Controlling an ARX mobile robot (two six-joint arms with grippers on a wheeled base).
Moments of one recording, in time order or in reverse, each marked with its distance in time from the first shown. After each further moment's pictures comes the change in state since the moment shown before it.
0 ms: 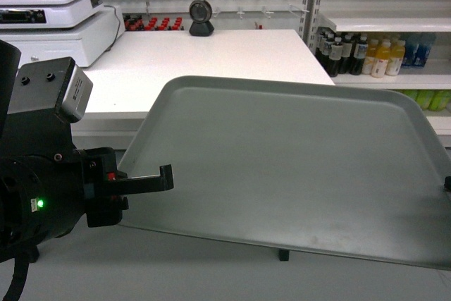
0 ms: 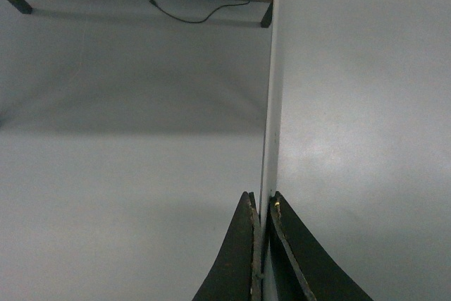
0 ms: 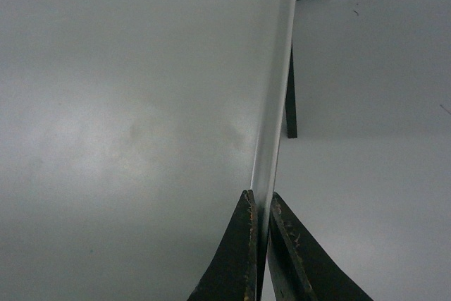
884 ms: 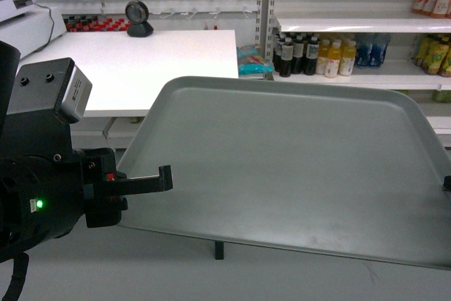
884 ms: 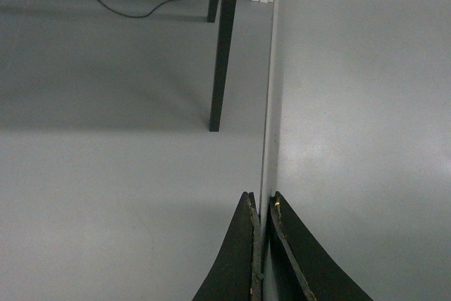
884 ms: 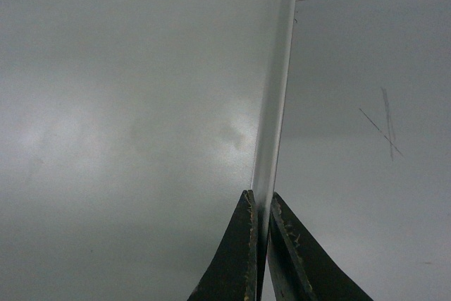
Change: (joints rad) left arm 0.000 0.000 0.000 -0.001 0.000 0.000; right arm 0.000 -0.001 0.000 0.003 0.000 0.000
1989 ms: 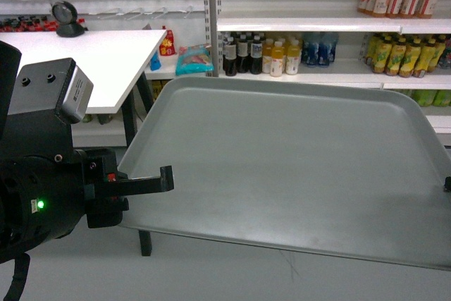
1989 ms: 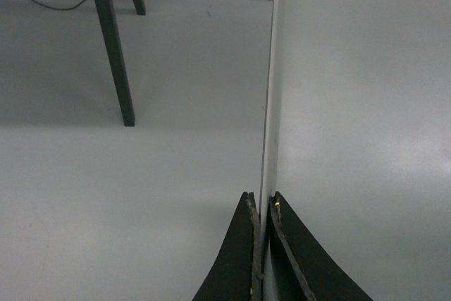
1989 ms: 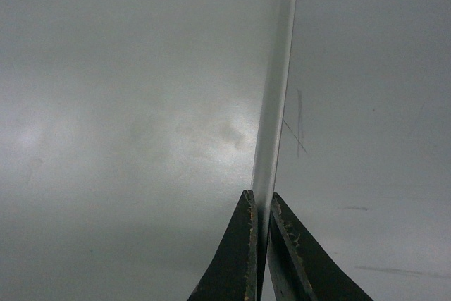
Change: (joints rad) left arm 0.000 0.000 0.000 0.000 0.000 0.001; right arm 0.000 0.000 0.000 -0.001 0.000 0.000
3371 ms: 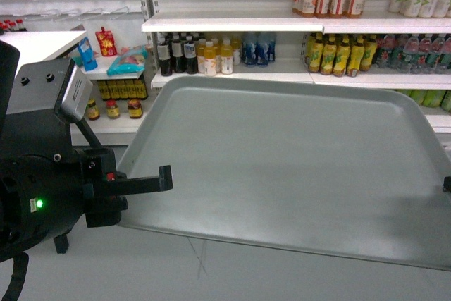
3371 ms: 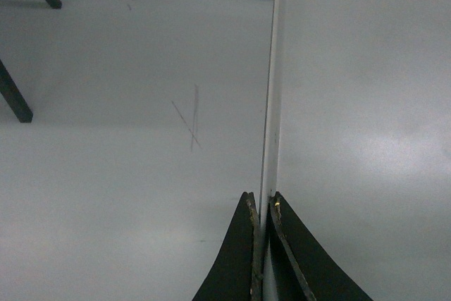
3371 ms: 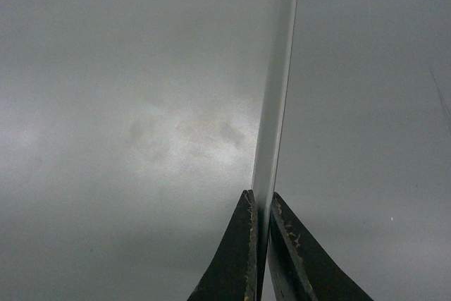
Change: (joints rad) left arm 0.002 -0.002 0.000 -0.003 0.000 0.003; right arm 0.005 0.000 0.000 -0.002 0.003 0.000
